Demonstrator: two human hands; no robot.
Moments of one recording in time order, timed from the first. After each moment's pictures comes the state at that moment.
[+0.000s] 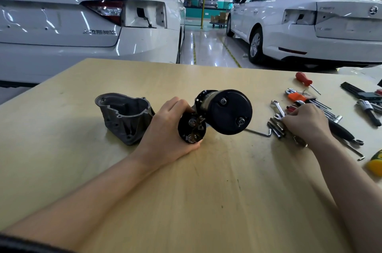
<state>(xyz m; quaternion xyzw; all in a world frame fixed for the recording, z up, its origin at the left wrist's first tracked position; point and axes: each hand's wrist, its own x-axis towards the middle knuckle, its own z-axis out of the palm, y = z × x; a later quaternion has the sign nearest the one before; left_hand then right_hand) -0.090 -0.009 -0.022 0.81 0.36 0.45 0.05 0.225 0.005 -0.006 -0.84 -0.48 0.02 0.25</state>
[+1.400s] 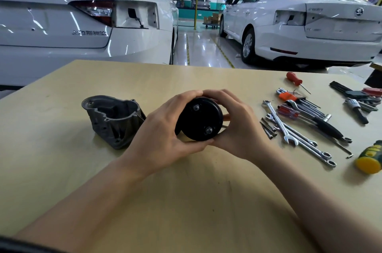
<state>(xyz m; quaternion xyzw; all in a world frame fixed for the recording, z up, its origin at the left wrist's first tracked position) -0.081 -0.024 -0.003 0.83 0.29 0.48 0.08 0.103 -0.029 0.004 -0.41 -0.79 0.08 0.45</state>
